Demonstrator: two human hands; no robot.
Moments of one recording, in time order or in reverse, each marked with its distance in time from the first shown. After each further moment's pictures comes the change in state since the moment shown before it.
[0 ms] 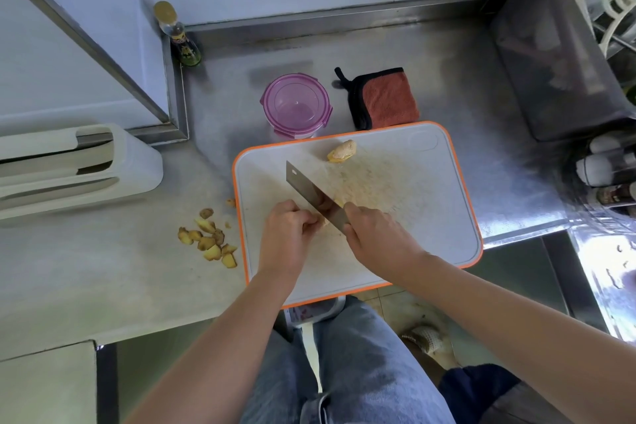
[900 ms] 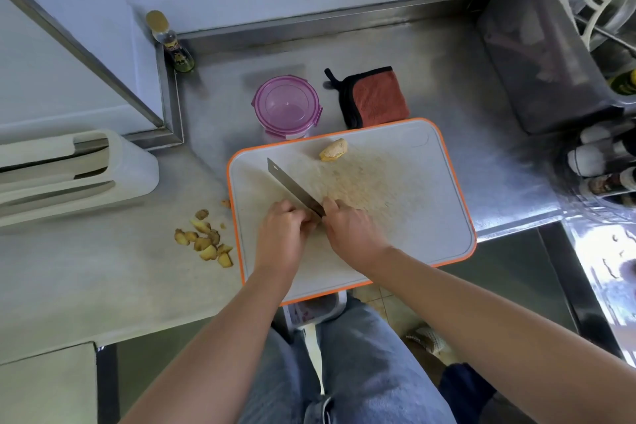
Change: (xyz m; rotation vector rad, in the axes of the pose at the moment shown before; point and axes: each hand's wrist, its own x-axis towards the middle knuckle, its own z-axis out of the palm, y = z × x) left_hand -0.003 0.005 0.000 0.131 -0.040 0.059; right_hand 0.021 -0.006 0.032 -0.016 0.082 0.007
